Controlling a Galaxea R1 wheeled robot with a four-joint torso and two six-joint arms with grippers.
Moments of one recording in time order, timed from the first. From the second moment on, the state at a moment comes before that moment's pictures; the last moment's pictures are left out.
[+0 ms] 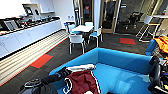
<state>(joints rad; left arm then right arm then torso) 0.46 2.83 -2.52 0.51 0.13 -1.18 -1.55 2.98 -2.55 -0.16 0.10 0.15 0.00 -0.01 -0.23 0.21</state>
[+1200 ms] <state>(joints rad) 0.89 2.48 -1.82 0.78 0.07 -1.18 -1.53 3.00 -2.59 -0.16 0.10 0.16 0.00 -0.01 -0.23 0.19</state>
